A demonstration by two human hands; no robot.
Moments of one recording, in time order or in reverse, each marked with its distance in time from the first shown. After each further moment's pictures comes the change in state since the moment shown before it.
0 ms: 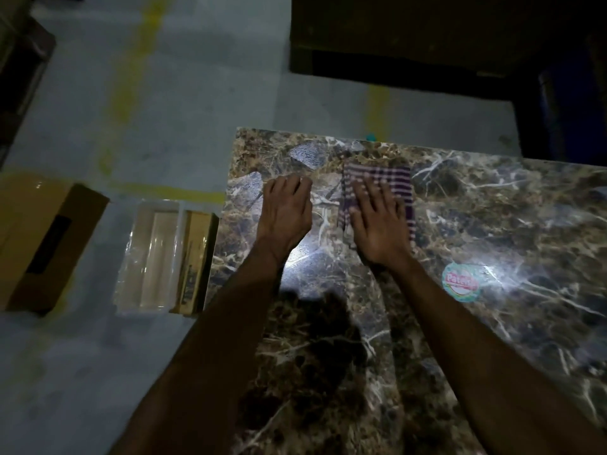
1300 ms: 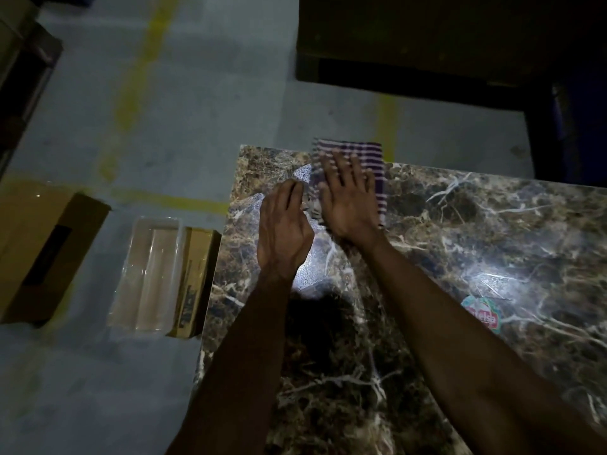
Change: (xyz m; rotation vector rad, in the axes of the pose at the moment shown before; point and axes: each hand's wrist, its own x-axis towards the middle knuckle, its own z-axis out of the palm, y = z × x) left_hand 0.011 -0.003 0.012 -0.119 0.043 -0.256; right_hand 0.103 -0.063 0.003 -0.003 0.005 -0.040
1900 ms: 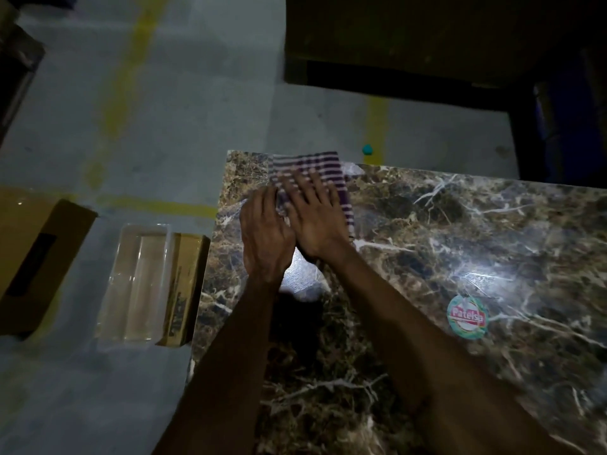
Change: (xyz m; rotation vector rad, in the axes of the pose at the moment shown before) left_hand 0.003 0.000 -0.007 -0.113 0.162 -0.083; right_hand -0.016 -0.028 0.014 -0.049 -0.022 -0.144
